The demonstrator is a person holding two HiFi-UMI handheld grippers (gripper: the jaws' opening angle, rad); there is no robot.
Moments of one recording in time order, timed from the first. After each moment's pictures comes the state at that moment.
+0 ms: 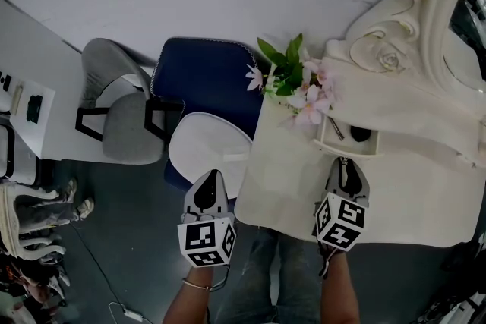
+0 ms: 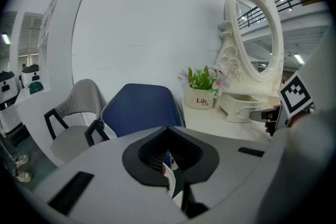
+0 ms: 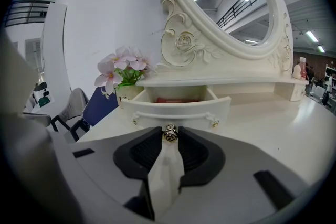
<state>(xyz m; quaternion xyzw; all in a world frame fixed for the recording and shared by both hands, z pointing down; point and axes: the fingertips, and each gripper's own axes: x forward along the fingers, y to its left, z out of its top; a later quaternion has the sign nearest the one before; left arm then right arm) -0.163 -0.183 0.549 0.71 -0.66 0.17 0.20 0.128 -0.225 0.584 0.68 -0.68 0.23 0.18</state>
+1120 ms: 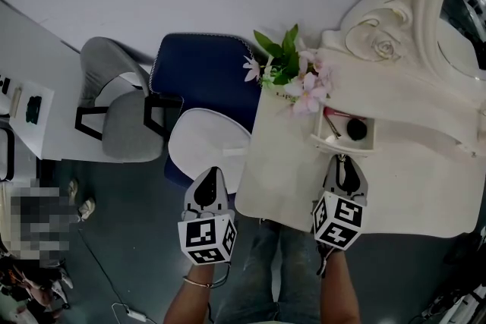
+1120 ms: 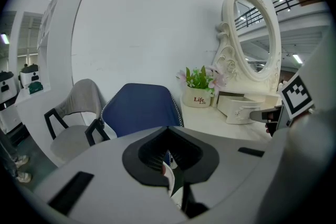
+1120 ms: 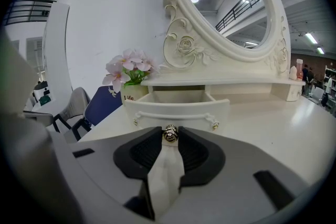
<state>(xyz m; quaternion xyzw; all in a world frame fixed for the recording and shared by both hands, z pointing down) -0.161 -0.172 0.550 0.71 -0.65 0.17 0.19 0.124 -0.207 0.581 0.68 -0.68 0.22 0.18</state>
